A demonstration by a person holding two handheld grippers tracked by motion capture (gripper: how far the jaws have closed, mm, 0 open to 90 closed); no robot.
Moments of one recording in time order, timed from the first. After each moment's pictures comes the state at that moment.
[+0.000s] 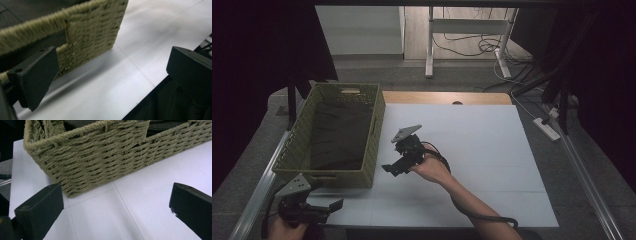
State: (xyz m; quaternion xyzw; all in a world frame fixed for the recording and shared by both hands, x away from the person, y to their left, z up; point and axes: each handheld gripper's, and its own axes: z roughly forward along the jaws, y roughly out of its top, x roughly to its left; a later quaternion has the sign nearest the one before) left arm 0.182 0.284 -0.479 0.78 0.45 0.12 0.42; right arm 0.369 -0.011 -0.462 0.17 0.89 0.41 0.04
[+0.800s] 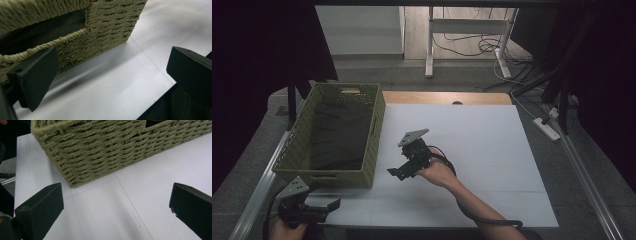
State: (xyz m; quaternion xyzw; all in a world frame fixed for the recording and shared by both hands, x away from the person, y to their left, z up) left arm 0.186 0.296 -0.501 0.76 0.47 0.13 0.42; right arm 0.360 -0.030 -0.465 0.18 0.89 0.41 0.04
